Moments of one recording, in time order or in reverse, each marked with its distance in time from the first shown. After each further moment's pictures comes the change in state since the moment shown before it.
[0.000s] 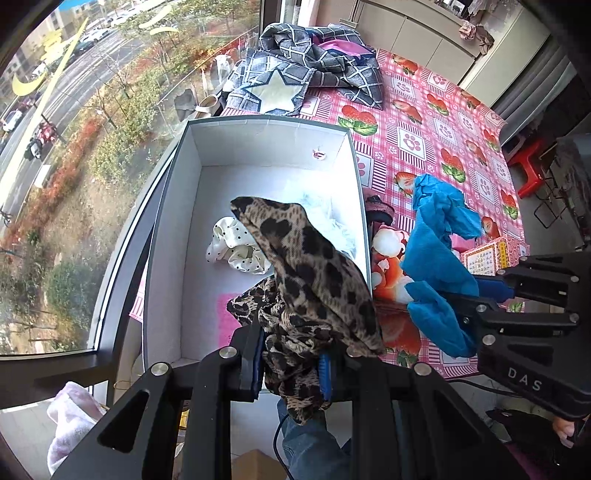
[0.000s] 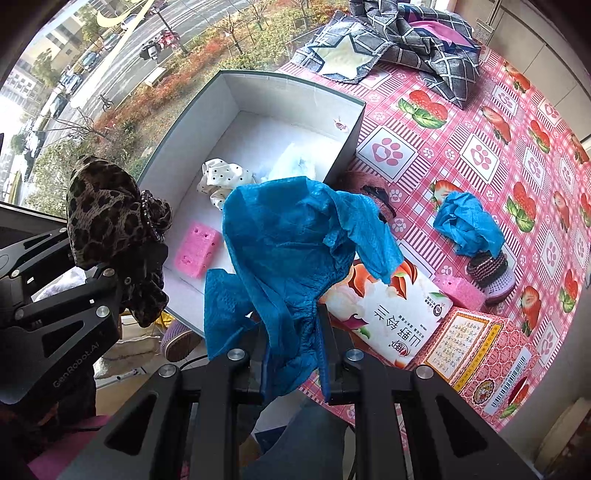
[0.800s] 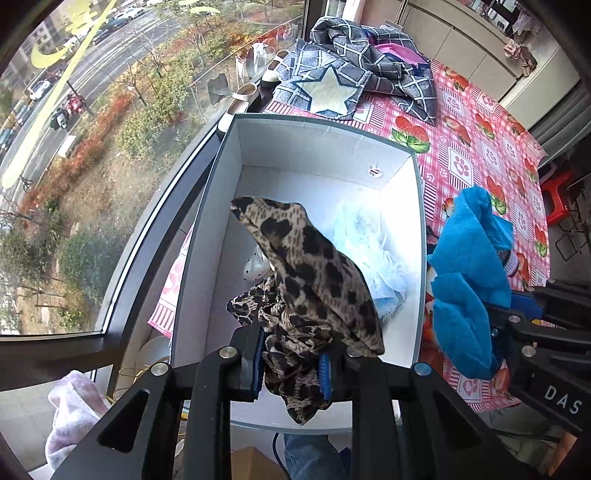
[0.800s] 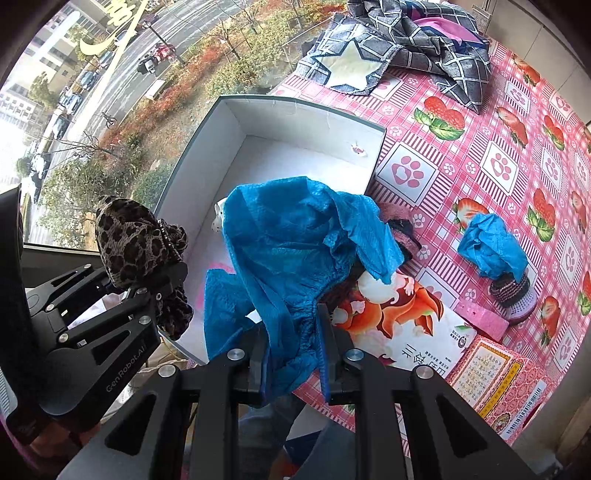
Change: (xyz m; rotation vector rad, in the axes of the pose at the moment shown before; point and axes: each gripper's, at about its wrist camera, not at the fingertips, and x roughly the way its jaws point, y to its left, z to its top) left arm 0.028 0.035 0.037 -0.122 0.030 0.075; right arm 0.008 0.006 0.053 0.085 -0.002 0.080
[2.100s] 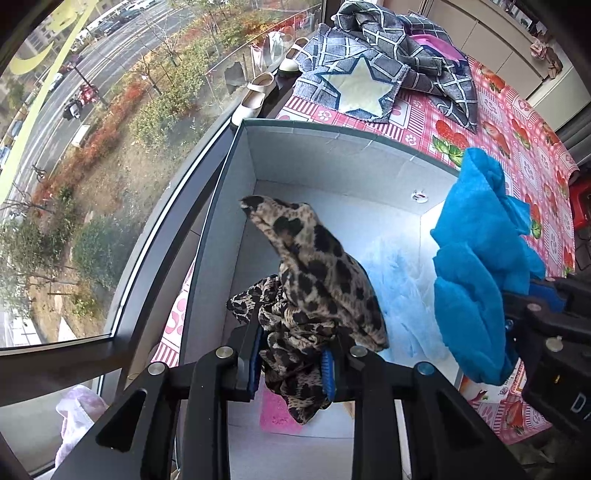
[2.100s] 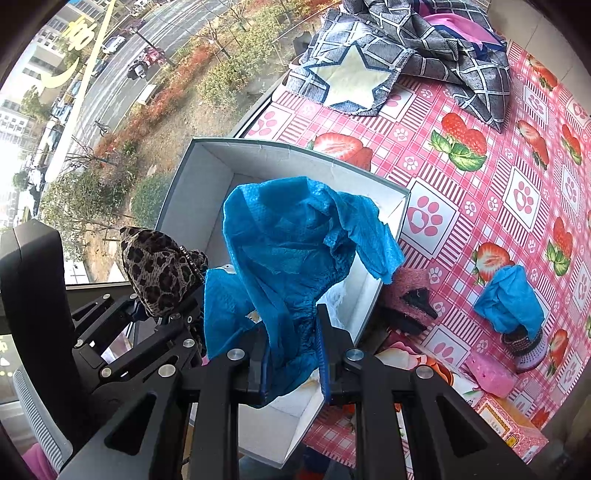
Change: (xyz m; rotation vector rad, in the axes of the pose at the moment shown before) left arm 0.046 0.011 0.049 -0.025 0.044 0.061; right arm 0.031 -0.001 0.073 0.034 0.032 0.006
